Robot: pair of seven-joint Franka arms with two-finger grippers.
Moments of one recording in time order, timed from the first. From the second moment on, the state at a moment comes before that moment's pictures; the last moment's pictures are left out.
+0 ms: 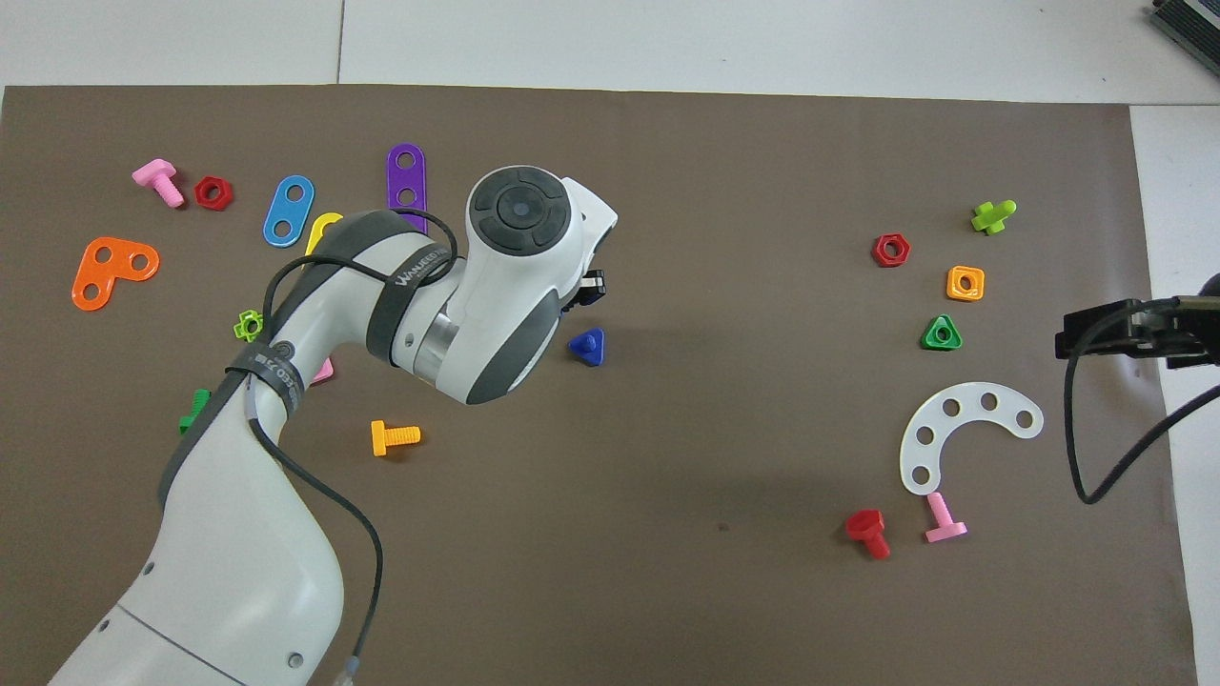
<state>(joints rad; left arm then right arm) -0.52 0.49 -0.04 -1.51 0.06 2.01 -0.63 0.07 -0.10 -0.09 -1.69 -0.01 1.57 0.09</state>
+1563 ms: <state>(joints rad) -0.08 0.20 -0.04 -1.64 0.00 1.80 -0.02 0.12 0.38 0.53 -1.65 -0.27 2.08 0.84</state>
